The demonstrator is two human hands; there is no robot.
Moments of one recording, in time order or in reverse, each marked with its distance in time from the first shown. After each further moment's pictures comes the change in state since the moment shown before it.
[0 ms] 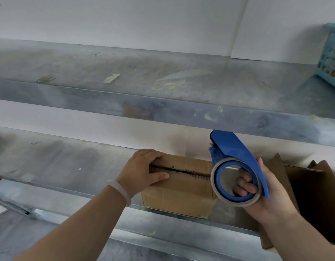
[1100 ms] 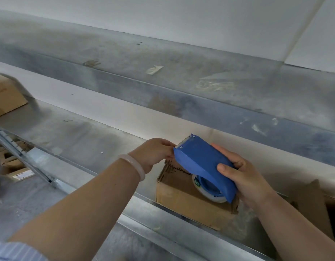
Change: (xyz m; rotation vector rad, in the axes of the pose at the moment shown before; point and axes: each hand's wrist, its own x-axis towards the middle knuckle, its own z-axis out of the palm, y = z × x) left_hand 0.017 0.025 -0.043 -0.710 -0.076 -0.616; right_hand 0.078 0.022 0.037 -0.706 -0.226 0.088
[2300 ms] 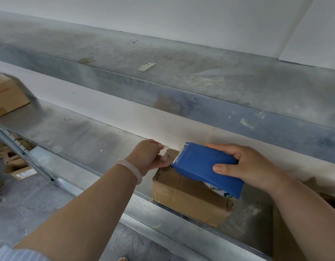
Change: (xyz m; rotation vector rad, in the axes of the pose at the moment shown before) left_hand 0.006 -0.017 0.008 -0.391 0.161 -0.112; right_hand 0.001 -0.036 -0.023 -0.581 -0.130 0.073
